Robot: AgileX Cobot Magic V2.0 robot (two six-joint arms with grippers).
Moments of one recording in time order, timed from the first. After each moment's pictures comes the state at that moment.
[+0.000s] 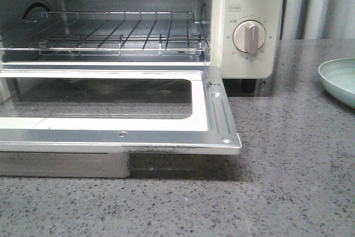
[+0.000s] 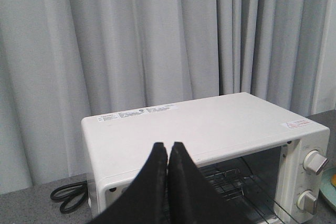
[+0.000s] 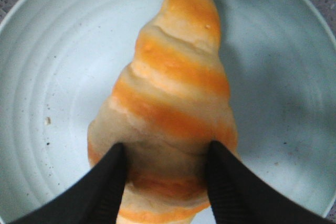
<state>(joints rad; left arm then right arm) -0.49 0.41 -0.83 0.22 0.44 -0.09 -0.04 1.50 -1.20 0.00 1.11 -0.16</state>
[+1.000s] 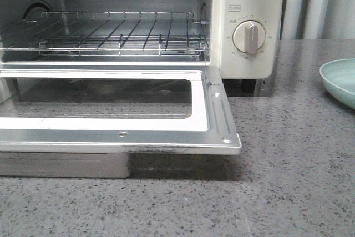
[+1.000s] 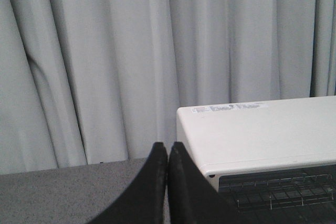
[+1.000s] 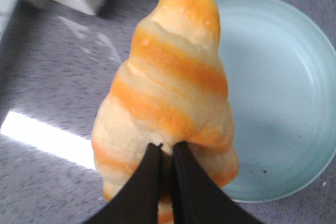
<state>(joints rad) -0.49 0.39 -0.99 0.62 0.73 -0.36 0.23 1.05 -1.20 0.02 1.25 -0.15</state>
